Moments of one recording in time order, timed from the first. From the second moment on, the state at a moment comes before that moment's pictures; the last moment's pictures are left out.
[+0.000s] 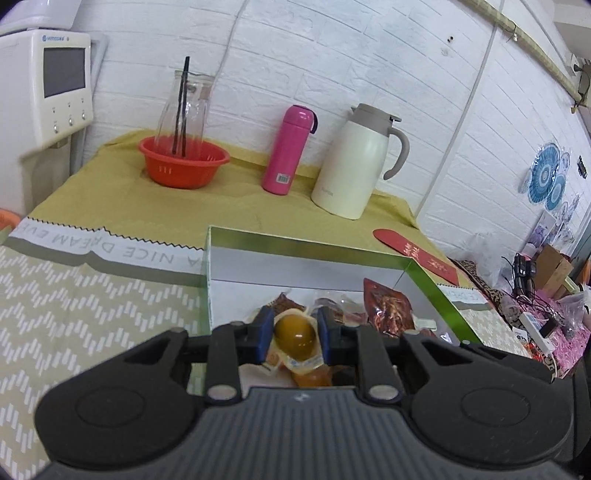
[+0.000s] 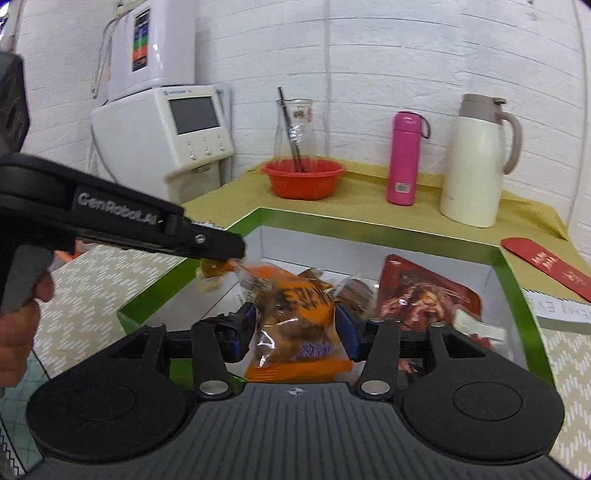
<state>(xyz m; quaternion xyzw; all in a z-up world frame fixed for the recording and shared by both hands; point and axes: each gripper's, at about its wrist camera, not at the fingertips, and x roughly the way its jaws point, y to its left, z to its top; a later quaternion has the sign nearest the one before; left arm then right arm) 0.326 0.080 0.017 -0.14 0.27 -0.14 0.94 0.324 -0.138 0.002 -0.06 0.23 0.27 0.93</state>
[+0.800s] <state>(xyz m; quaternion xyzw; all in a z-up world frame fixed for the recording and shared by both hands) 0.224 0.070 0.053 -0.12 0.23 -0.09 0.96 0.223 -0.196 0.042 -0.02 0.18 0.24 0.95</state>
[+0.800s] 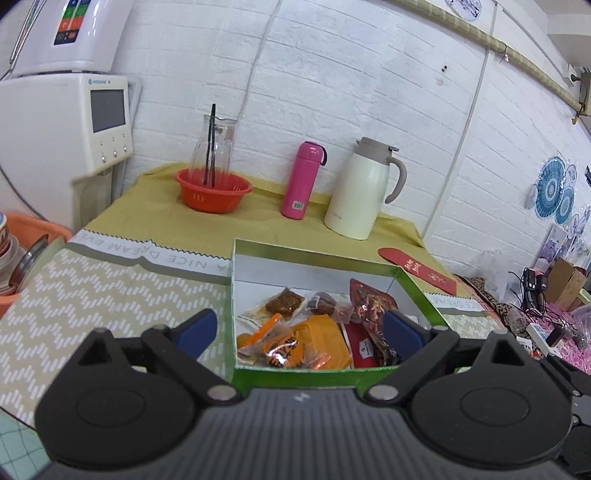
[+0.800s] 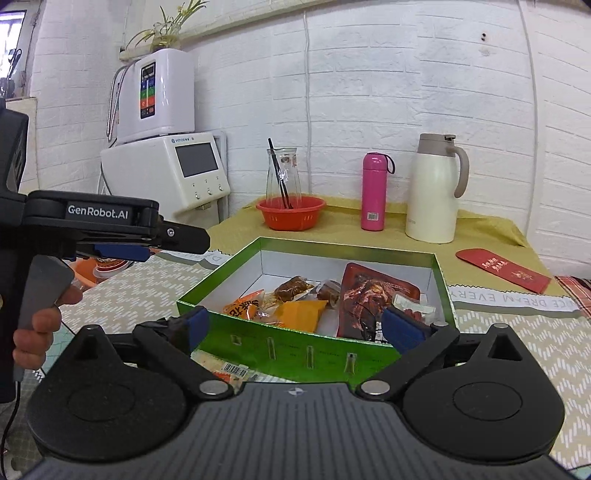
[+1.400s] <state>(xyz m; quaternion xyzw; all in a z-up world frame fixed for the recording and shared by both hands) 0.164 0.080 -0.035 -0.19 0.34 -0.11 0.92 0.140 -0.199 -0.022 0.05 0.24 0.21 0.94</state>
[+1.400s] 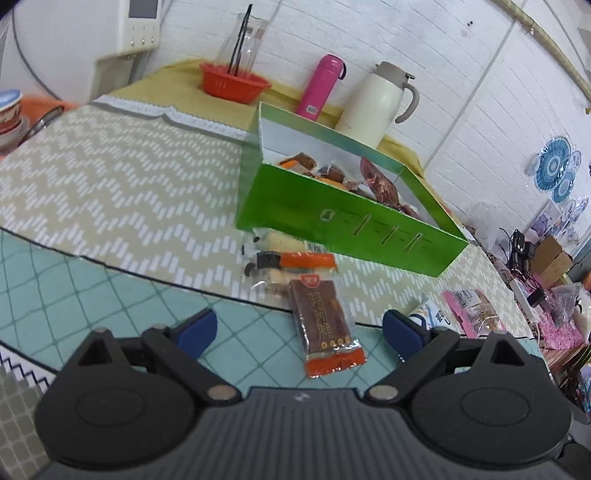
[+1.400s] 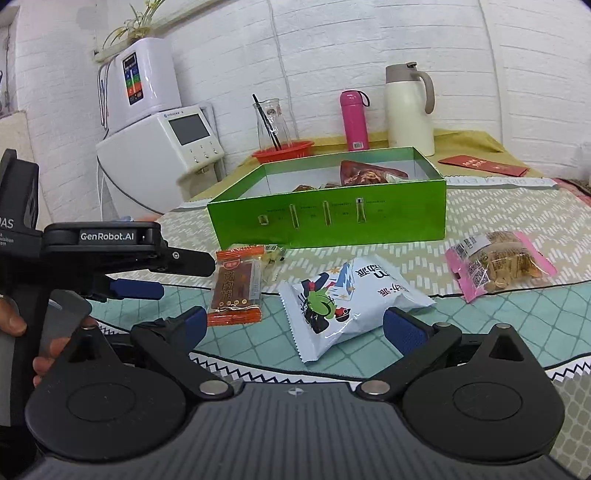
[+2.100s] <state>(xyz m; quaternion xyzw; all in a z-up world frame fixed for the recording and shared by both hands) 0.178 0.116 -0.041 -0.17 0.34 -0.05 0.92 0.193 -0.117 -0.039 -0.05 0.29 0.24 0.92</state>
